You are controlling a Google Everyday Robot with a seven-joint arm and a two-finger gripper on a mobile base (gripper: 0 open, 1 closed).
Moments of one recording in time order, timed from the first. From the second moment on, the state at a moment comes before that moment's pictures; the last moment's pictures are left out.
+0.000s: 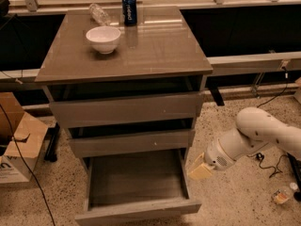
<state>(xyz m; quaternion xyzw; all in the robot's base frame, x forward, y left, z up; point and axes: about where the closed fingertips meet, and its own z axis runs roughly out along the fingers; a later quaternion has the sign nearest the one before) 0.453 -0.155 0.584 -0.49 0.81 0.31 0.12</state>
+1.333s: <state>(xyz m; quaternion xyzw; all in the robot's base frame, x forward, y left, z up) 0.472 -0.130 0.446 -0.46 0.79 0.38 0.13</state>
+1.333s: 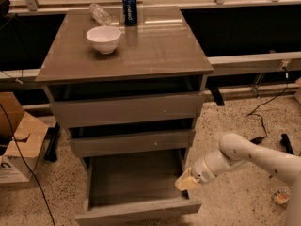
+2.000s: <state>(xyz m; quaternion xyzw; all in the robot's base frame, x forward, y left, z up) 0.471 -0.087 0.361 -0.42 0.81 0.39 0.07</state>
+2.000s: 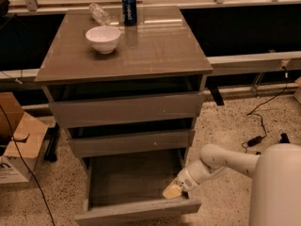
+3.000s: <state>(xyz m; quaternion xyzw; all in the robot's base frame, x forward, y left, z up) 0.434 -0.091 0.268 -0.36 0.83 0.42 0.07</state>
